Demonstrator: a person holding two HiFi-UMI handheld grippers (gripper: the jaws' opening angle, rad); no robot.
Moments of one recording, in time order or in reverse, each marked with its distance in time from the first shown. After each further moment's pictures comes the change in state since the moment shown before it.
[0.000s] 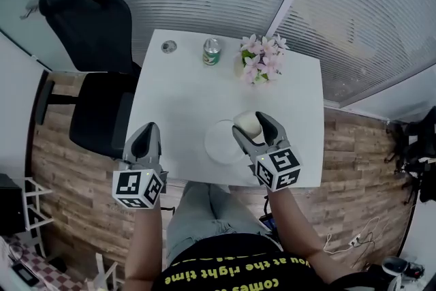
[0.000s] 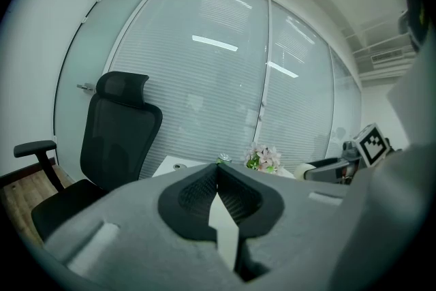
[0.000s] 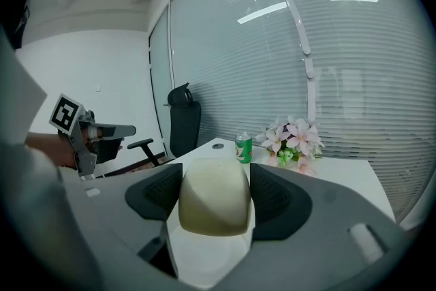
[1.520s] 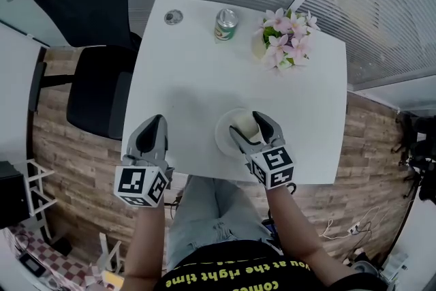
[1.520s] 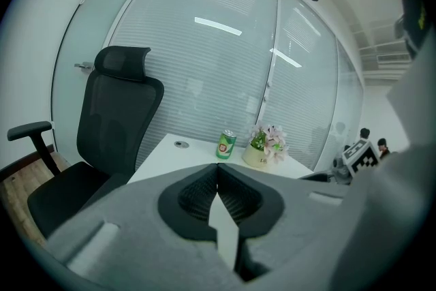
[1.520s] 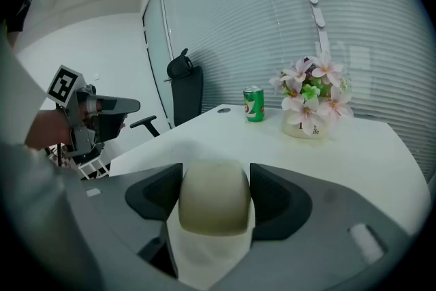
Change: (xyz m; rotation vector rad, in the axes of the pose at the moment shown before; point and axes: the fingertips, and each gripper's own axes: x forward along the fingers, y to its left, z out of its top) left arm 0.033 0.021 -0.062 -0.033 0.127 -0.016; right arm 0.066 0.014 -0.105 0.043 0.194 0.055
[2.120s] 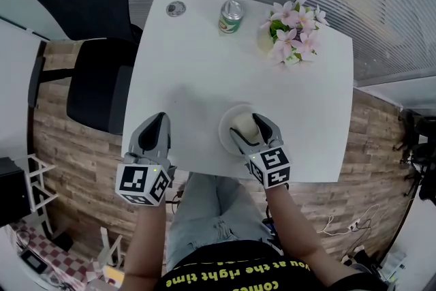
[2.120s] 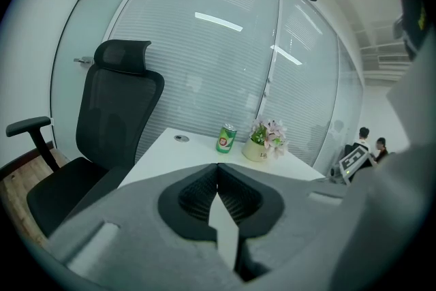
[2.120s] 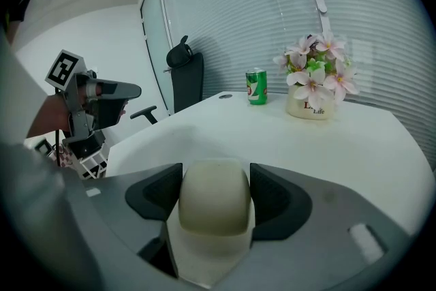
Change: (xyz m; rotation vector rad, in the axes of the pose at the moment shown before) left arm 0.005 0.004 -0.014 -0.008 0.032 -0.009; right arm 0.015 0.005 -0.038 0.004 0.072 0.003
